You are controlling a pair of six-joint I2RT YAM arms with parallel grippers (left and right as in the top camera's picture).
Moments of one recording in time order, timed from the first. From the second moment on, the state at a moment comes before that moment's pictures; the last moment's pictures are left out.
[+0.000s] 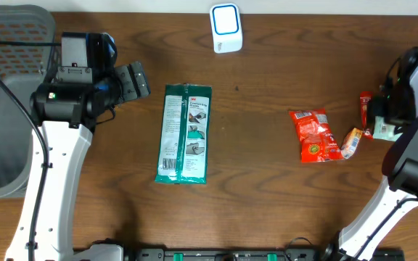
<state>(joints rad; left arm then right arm) -0.07 1.42 1.47 -0.97 0.07 -0.34 -0.39 2.19 1.87 -1.40 0.15 -0.06</state>
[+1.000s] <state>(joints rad) -0.07 1.42 1.47 -0.97 0.07 -0.34 -0.10 2.19 1.92 -1.49 -0.18 -0.13</state>
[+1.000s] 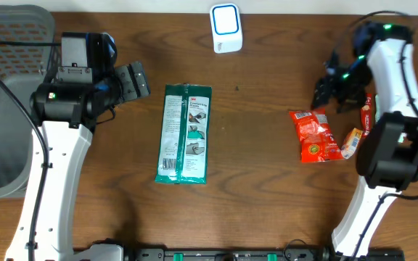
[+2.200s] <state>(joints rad) -0.07 1.42 1.47 -0.97 0.07 -0.34 0.23 2.11 1.71 -1.19 -0.31 -0.06</state>
